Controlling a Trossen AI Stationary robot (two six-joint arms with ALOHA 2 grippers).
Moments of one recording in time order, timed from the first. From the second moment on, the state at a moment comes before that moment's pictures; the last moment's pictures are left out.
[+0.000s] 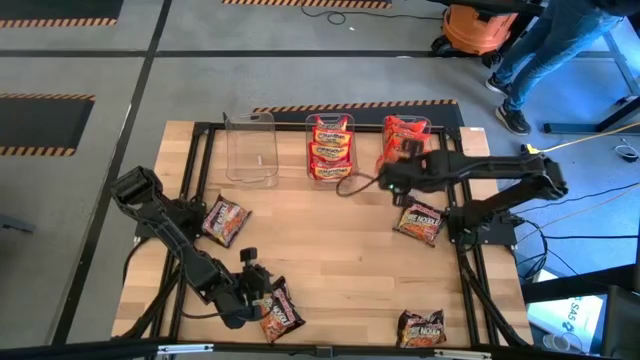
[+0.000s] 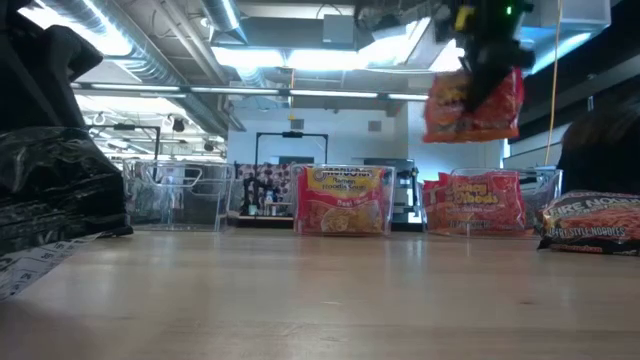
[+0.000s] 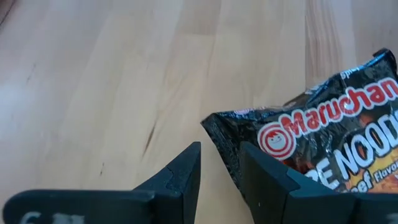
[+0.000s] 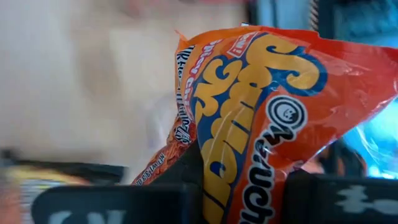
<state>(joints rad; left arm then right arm) -0.83 1.64 0.95 -0.45 -0.65 -0.86 -0.05 1.36 1.25 -1.23 0.57 -0.01</state>
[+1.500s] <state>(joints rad) -0.82 1.64 0.95 -0.41 -0.67 -0.86 -0.41 1.37 1.04 -1.08 0.38 -0.18</state>
